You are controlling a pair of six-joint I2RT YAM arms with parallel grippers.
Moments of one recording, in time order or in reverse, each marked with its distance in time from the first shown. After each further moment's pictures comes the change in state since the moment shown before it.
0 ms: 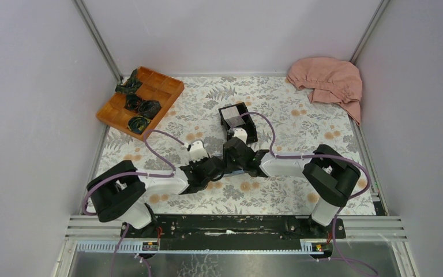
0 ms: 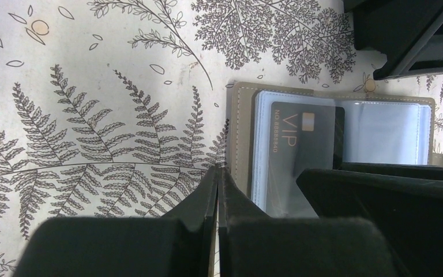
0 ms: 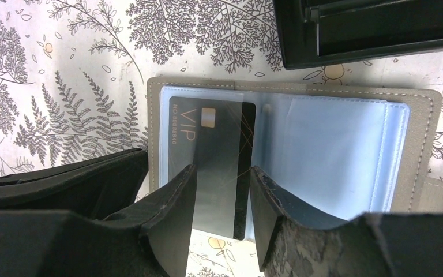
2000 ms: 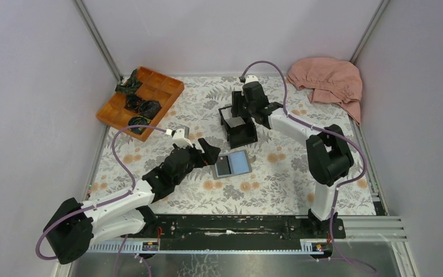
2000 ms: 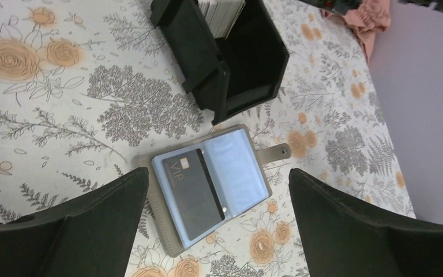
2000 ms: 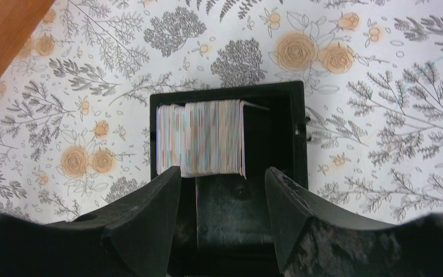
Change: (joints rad) left arm 0.174 -0.512 -0.162 0.256 0.312 0.378; right arm -0.377 0.158 0.510 -0.145 -0.125 -0.396
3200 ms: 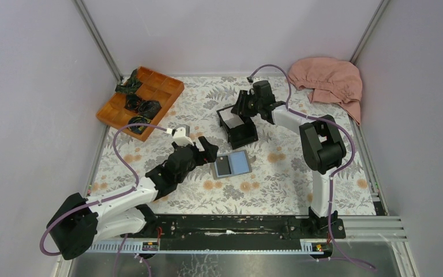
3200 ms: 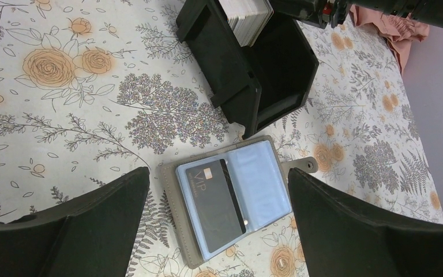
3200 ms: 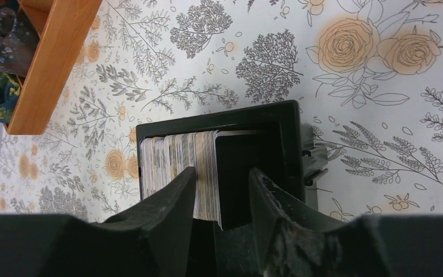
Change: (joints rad) left arm 0.007 0.051 0.023 0.006 -0.071 0.026; right arm -0.129 0.171 0.040 0.131 -0.359 0.146
